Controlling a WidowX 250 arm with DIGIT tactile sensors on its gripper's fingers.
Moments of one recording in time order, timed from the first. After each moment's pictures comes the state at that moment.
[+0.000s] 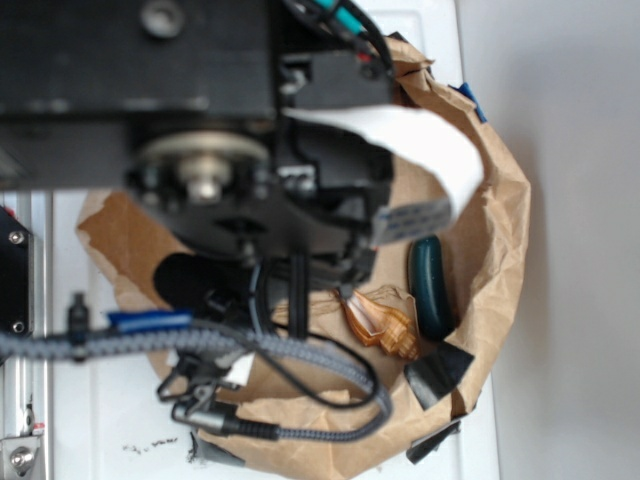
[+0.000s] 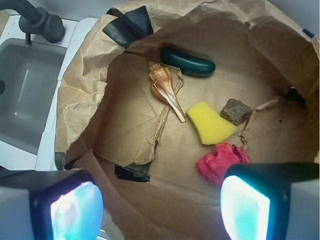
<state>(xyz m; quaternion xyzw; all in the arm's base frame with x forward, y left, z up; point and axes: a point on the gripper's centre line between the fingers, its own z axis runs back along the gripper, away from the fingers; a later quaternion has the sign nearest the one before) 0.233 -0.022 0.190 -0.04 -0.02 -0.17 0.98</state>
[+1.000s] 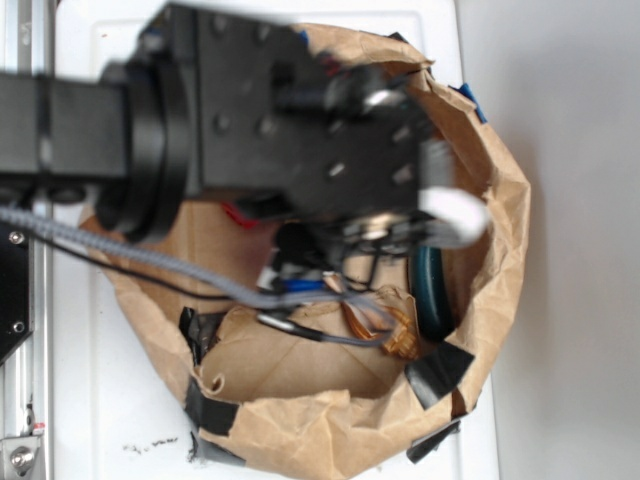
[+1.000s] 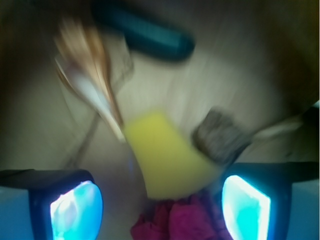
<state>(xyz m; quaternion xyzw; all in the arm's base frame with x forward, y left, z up) 0.265 0.012 0.073 0.04 0.01 -0.24 0.97</state>
